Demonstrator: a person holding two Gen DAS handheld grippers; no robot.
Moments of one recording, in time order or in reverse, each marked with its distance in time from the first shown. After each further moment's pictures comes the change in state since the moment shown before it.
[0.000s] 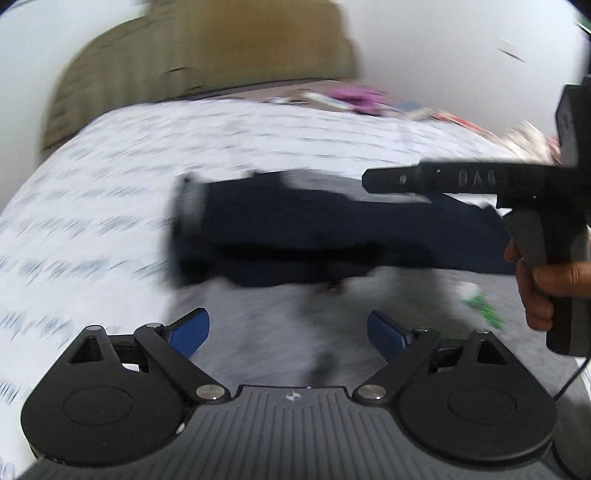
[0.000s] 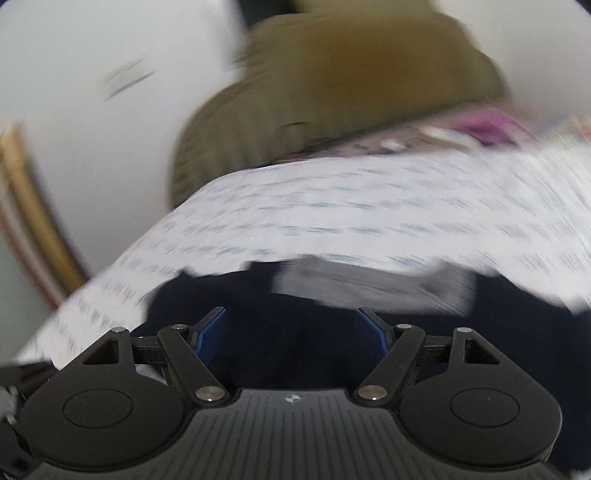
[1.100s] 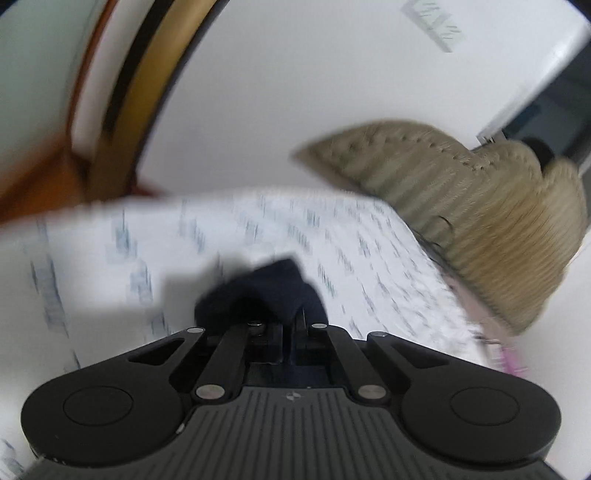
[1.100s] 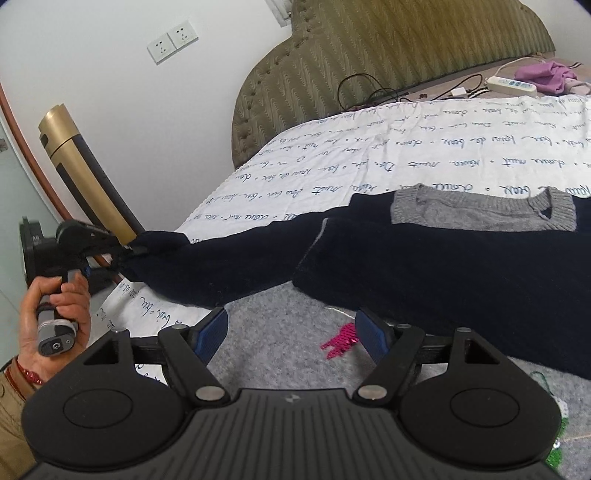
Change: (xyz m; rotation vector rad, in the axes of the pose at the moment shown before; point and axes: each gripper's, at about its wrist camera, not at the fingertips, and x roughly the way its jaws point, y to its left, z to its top) left arm -0.020 0.224 0.023 -0.905 -0.309 0.381; right arm 0.009 0.047 -0.032 0.128 0.115 0.184
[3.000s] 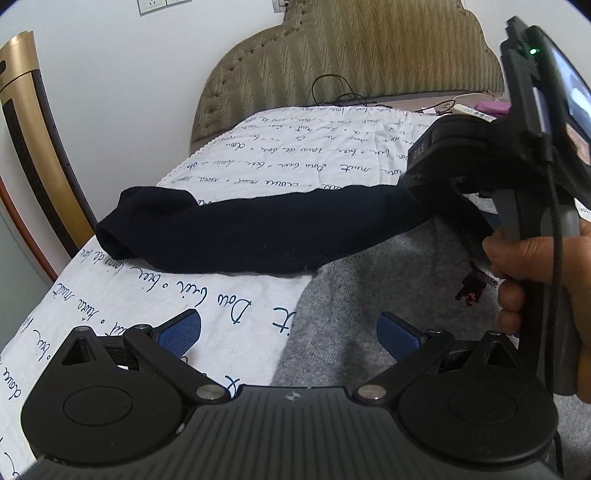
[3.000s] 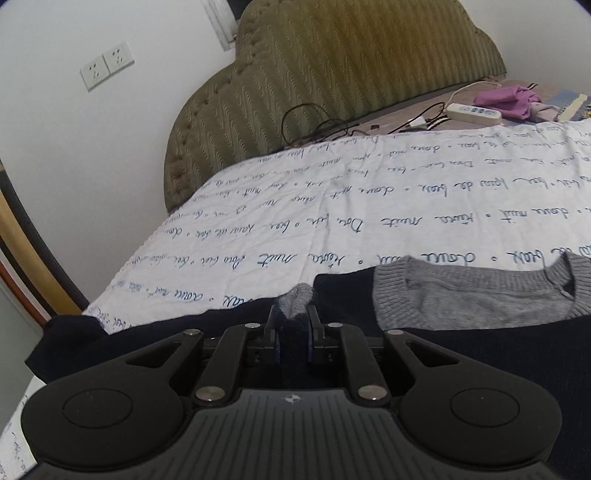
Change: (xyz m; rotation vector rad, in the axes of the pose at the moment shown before) left arm -0.092 -0.097 -0.205 0.832 0.080 0.094; right arm 0.096 0.003 0.062 0.039 -0.104 -0.218
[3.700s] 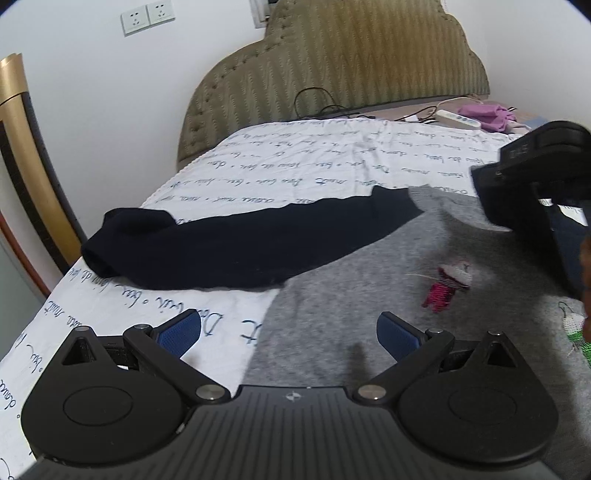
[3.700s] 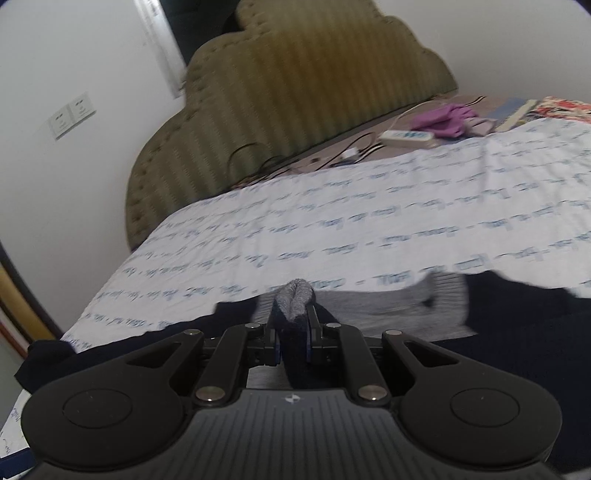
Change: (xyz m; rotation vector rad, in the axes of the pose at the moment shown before) left arm -0.009 -0.022 0.001 0.037 -0.052 -0.012; right arm -0.074 -0.077 -0.001 0.072 -0.105 -0.079
